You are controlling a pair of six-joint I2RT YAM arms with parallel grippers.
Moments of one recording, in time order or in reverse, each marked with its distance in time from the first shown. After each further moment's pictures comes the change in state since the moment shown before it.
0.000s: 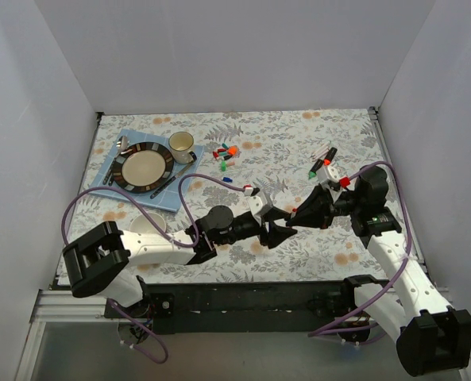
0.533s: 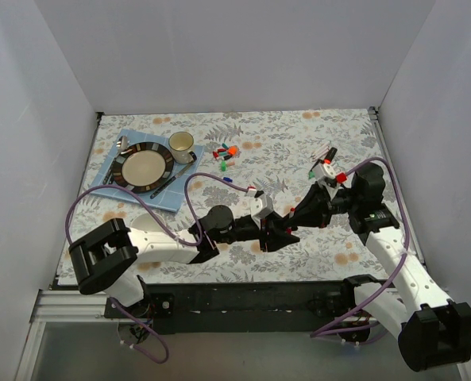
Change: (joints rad) left arm 0.025 0.043 -0.002 0.105 0.229 -0.105; right arm 0.028 0.034 0.019 0.014 -0.009 0.037
